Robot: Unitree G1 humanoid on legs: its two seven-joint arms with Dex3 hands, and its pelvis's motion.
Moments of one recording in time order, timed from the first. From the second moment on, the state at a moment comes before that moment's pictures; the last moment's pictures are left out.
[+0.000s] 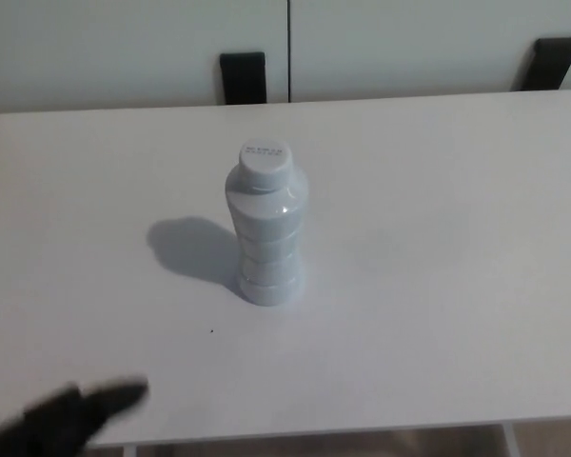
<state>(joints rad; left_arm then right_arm) 0.81 0.36 0.25 -0.57 -0.31 0.12 -0.62 -0.04 -0.49 0.12 1.30 -0.27 -0.20 0.10</state>
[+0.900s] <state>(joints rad) 0.59 0.45 0.17 0.24 -0.25 -0.06 -0.71 -0.01 -0.47 0.13 1.31 -0.27 -0.20 0.10</state>
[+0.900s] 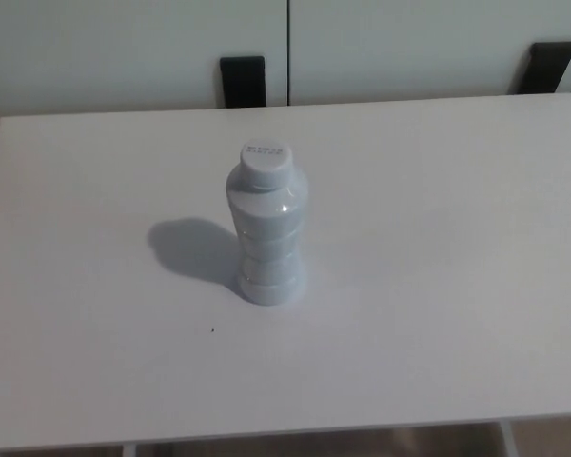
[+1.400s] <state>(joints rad) 0.24 0.45 0.06 0.85 -0.12 -0.08 -0.45 -0.02 -0.45 0.14 1.30 -0.27 -0.20 0.10</state>
